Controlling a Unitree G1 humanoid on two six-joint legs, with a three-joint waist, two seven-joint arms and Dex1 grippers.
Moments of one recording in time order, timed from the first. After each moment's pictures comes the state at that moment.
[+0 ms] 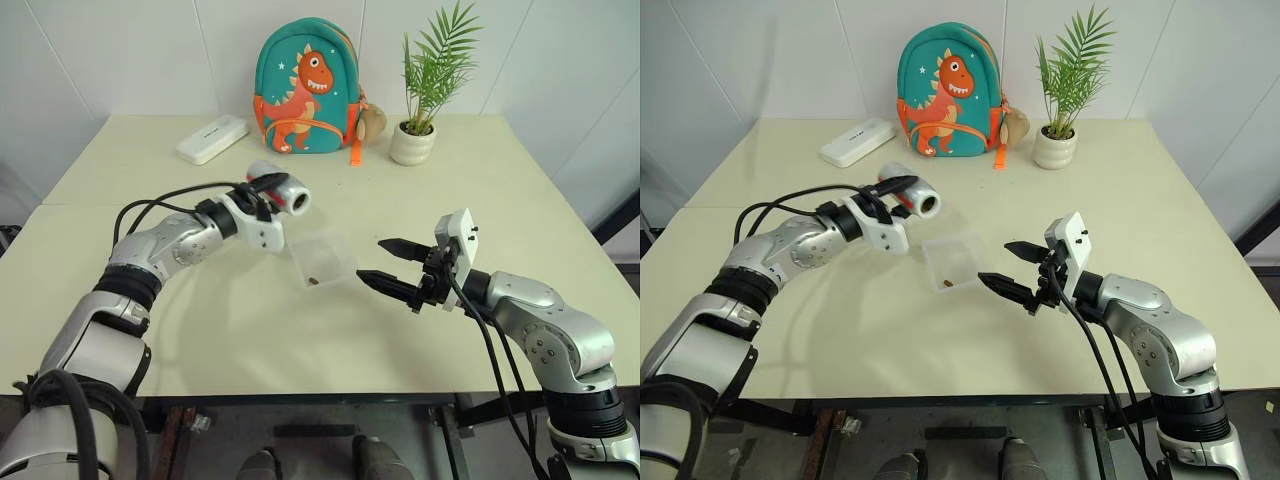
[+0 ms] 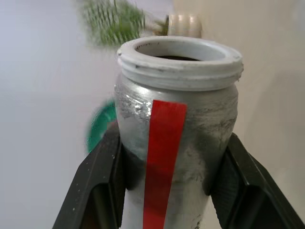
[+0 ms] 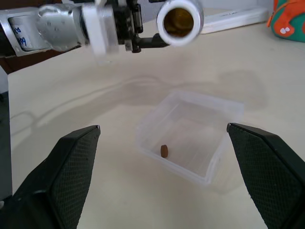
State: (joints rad) left arm -1.06 0.62 -0.30 0.92 0.38 -0.63 -0.18; right arm -0.46 -0.55 -0.06 -0.32 0.66 0.72 0.73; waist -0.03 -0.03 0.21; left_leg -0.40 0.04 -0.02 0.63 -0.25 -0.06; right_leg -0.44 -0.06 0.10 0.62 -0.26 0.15
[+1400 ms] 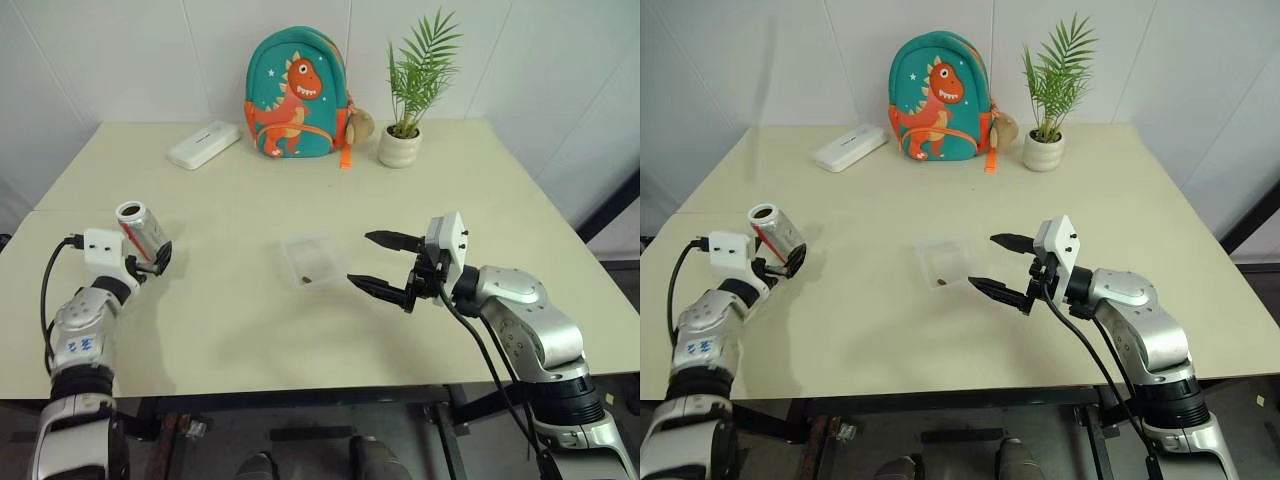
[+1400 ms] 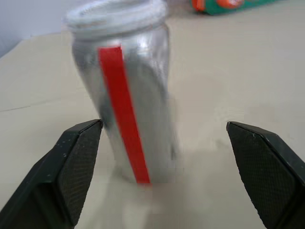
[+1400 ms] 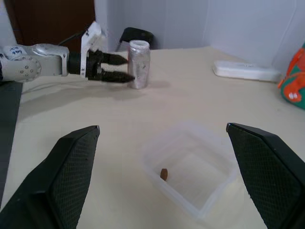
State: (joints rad) left arm -0.40 0.64 0.34 0.52 -0.22 -0.06 -0.40; right arm -0.51 -0.54 0.00 -0.19 0.52 0.35 0.97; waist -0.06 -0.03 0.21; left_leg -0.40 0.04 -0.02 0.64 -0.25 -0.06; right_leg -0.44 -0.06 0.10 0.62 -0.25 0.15
